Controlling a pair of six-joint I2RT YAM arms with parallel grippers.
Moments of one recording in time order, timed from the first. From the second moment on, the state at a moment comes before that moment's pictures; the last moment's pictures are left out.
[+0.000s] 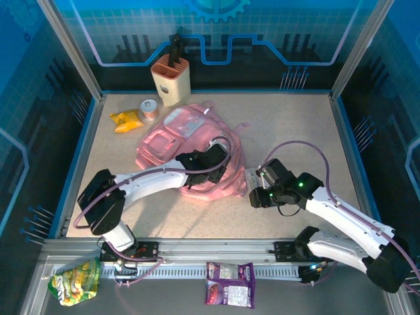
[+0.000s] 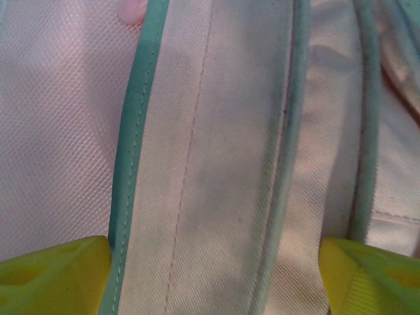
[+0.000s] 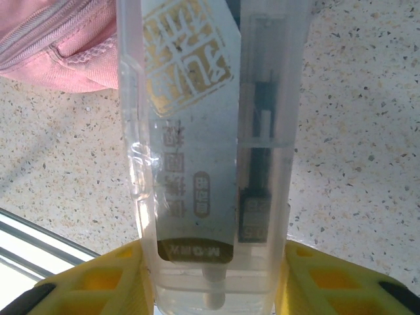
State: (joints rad) left arm -0.87 1.65 1.18 -0.58 -0.46 -0.29; right arm 0.68 0.99 0.76 -0.93 -0.10 0.52
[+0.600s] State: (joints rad) left arm -0.77 1.62 1.21 -0.58 -0.34 -0.25; right arm 0.67 1.02 0.80 -0.94 -0.11 0.47
